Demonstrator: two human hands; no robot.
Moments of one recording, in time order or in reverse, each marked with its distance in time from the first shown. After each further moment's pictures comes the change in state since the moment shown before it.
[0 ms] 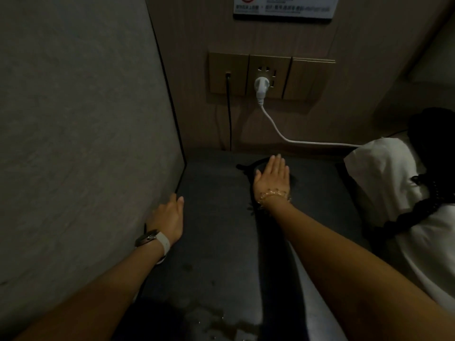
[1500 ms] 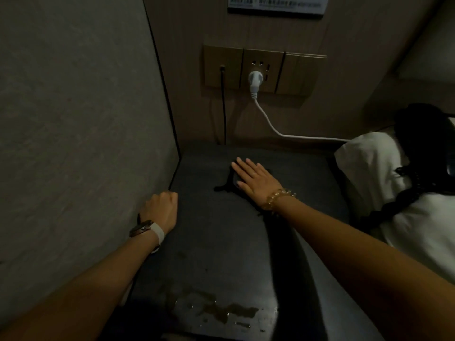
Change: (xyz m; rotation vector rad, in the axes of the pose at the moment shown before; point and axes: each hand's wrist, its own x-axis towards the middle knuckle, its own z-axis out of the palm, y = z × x) left_hand -0.002 -0.004 -0.001 0.444 -0.071 0.177; right_hand -0.016 0.031 -0.007 -0.054 -0.101 -0.687
